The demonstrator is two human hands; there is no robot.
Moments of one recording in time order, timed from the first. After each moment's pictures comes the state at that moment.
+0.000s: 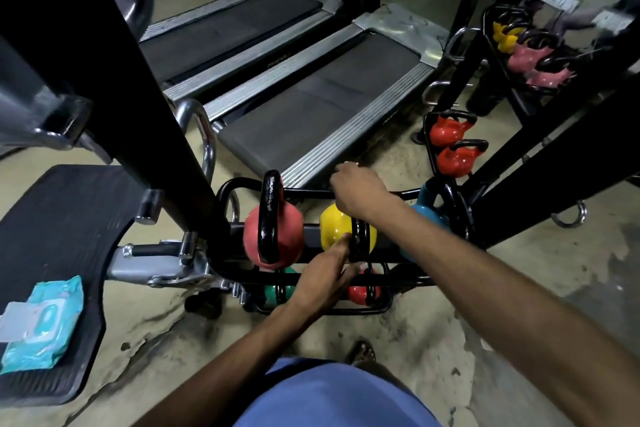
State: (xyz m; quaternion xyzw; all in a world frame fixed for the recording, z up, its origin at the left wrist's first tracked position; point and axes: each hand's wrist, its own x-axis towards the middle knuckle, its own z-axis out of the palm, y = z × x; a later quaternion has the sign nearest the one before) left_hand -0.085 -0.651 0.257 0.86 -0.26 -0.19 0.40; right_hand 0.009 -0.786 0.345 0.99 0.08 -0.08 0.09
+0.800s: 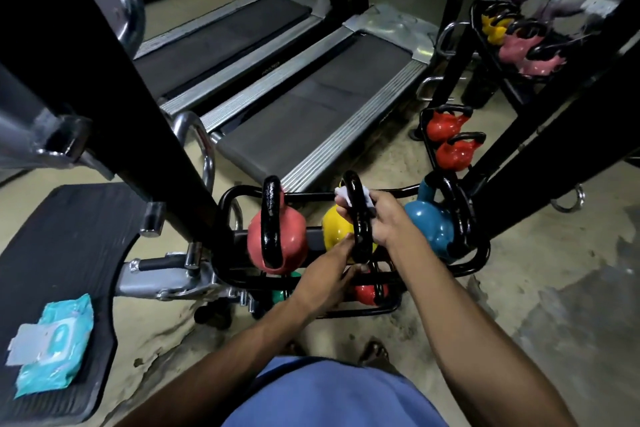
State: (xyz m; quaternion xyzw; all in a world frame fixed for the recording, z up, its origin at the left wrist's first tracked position) left_hand -0.078 -0.641 0.266 0.84 -0.33 -0.19 0.39; right_hand -0.030 -0.803 0.307 0.35 -0.36 -0.05 -0.86
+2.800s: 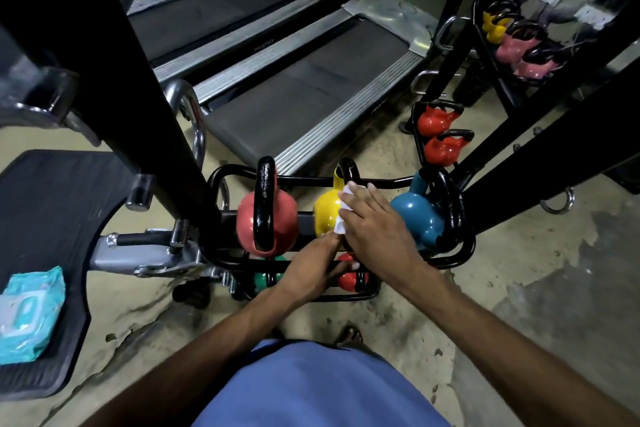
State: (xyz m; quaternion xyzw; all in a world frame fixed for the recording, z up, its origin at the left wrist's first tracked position) left_hand -0.080 -0.635 0.246 0.81 -0.34 -0.20 0.43; right_hand -0.102 -0.798 0.300 0.98 0.14 0.14 -0.02
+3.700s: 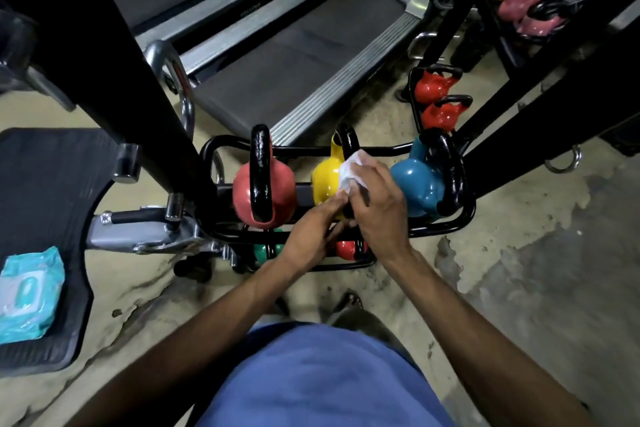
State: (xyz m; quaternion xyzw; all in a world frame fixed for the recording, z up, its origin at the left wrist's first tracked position) left_hand -0.082 -0.638 0.234 0.81 -0.30 -0.13 0.49; right_hand -0.115 -0.778 0.293 0.92 -0.07 0.24 -0.29
